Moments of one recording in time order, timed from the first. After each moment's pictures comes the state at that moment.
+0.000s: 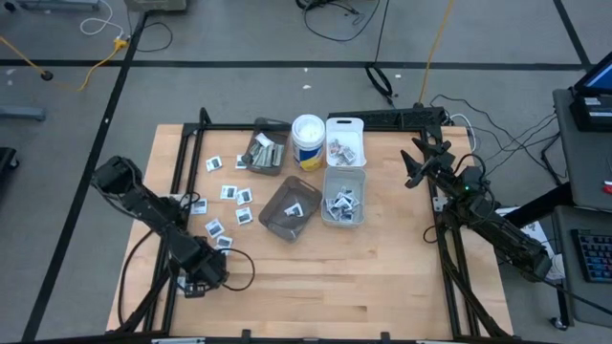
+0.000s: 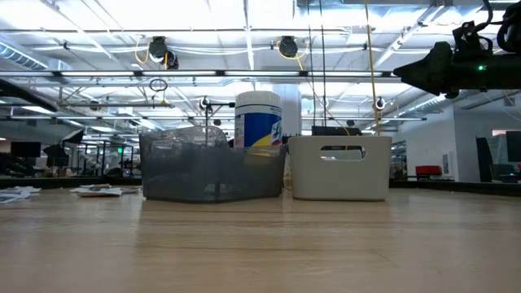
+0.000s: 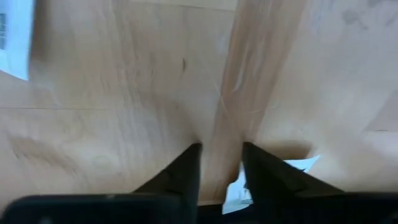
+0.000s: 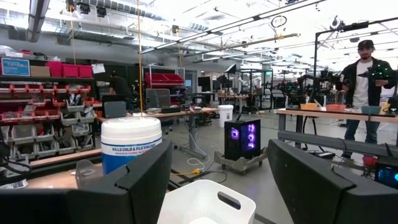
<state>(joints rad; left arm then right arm) -0.76 1.51 0.67 -0.82 0.34 -0.85 -0.74 0.01 0.01 0.25 -0.03 0.01</state>
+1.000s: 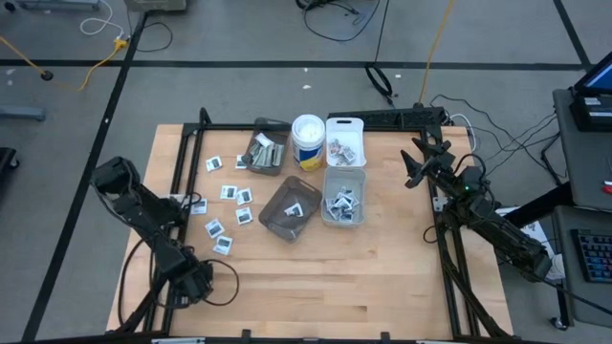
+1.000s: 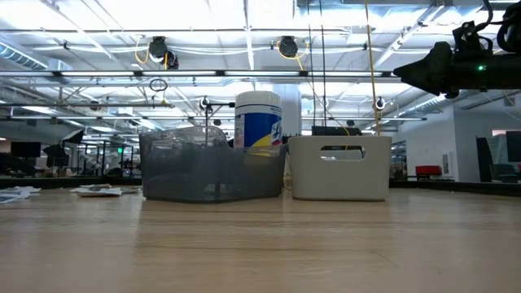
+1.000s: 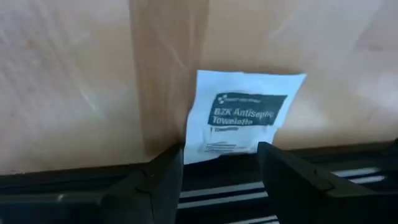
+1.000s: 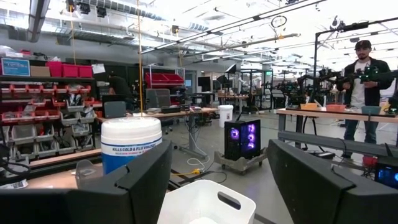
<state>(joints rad) -0.96 1.49 0.67 -0.76 0.48 -1.05 -0.74 0.01 0.01 0.25 -0.03 0.01</state>
